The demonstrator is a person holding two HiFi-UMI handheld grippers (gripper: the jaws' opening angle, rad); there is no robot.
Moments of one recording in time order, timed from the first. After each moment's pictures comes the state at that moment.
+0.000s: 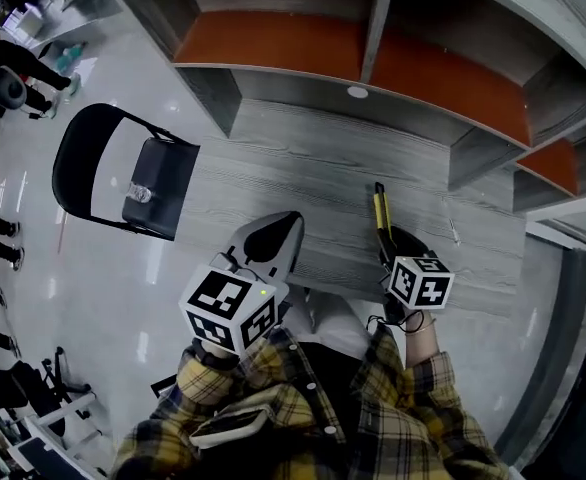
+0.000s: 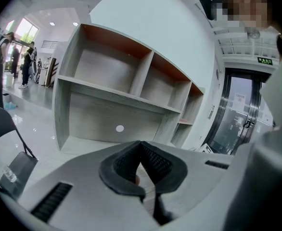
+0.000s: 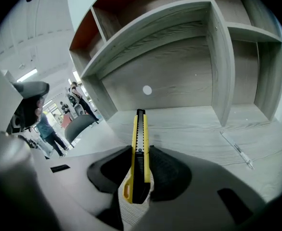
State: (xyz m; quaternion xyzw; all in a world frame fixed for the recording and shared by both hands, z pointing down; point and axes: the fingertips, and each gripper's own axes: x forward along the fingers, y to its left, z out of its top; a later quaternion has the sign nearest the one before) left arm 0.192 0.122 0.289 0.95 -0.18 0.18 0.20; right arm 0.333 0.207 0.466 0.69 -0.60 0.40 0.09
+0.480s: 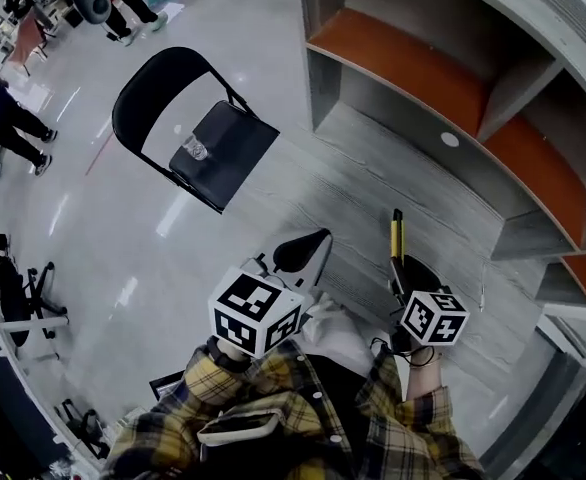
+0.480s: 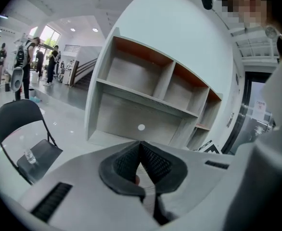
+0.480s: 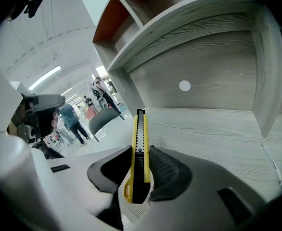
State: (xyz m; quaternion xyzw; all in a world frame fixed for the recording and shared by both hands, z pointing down) left arm 0.100 0.102 0.284 0.91 -0.29 0.16 0.24; right arm 0.237 0.159 0.424 0.59 -0.70 0.40 0.11
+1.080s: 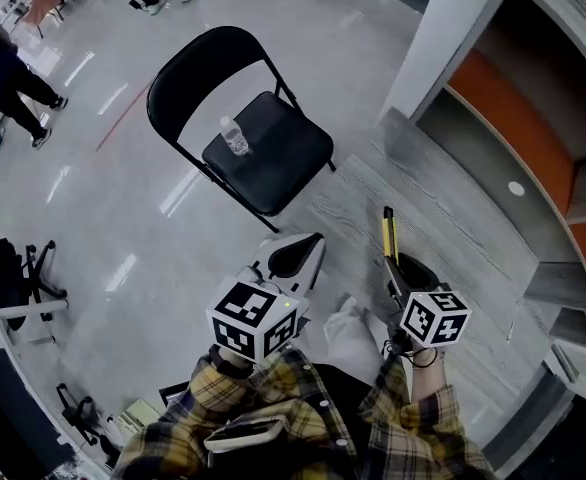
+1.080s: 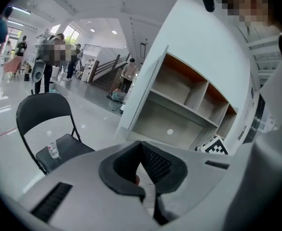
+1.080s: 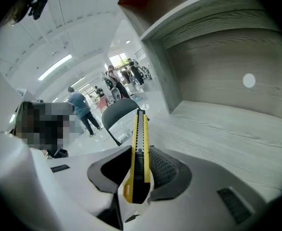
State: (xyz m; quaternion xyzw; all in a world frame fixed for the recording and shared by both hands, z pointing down) left arm -0.079 -0.001 0.321 0.88 -0.36 0.14 0.29; right arm 0.061 0.038 0.432 0.51 -0.75 0.40 0.15
